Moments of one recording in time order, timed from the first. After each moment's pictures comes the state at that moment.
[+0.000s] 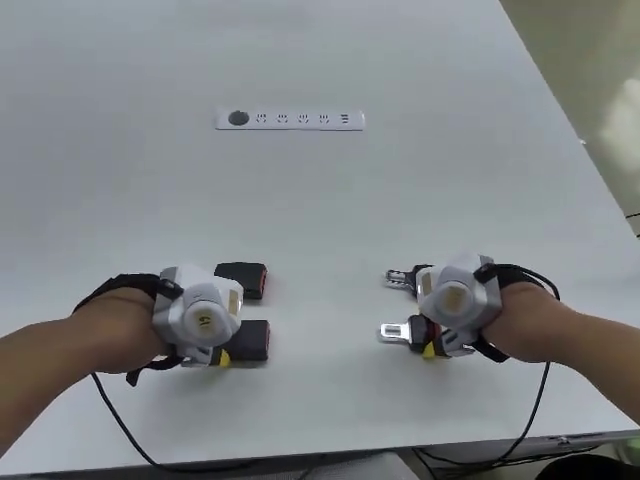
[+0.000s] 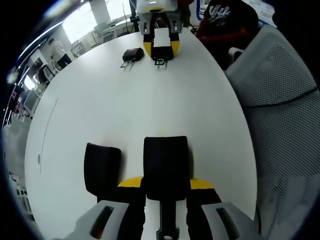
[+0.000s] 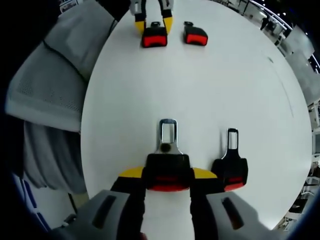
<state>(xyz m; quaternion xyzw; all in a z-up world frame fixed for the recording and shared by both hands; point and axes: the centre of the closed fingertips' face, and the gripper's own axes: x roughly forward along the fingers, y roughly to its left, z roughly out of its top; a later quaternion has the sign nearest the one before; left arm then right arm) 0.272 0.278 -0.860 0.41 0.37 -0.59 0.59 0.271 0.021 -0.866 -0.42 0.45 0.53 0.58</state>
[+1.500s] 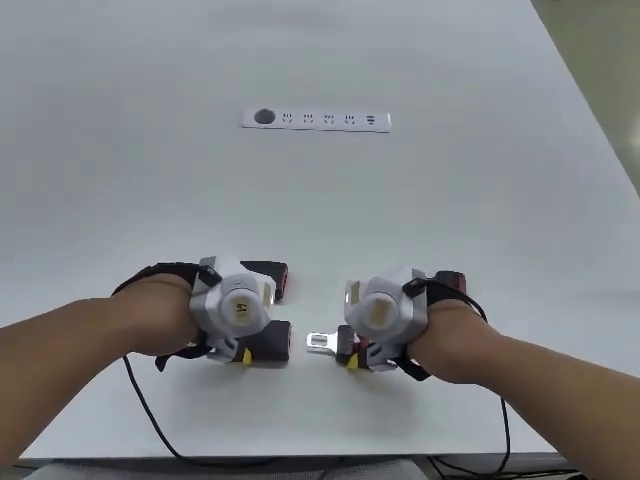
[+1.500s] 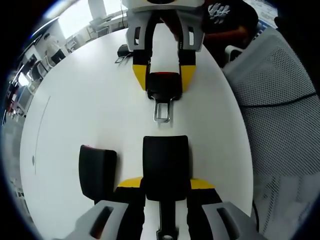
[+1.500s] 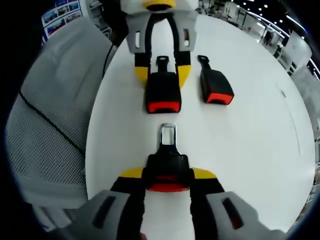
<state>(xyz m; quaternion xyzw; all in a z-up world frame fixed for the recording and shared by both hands) 0.269 0.276 -0.864 0.41 0.40 -0.59 0.57 0.265 0.165 -0.863 -0.37 0.40 0.57 0.61</state>
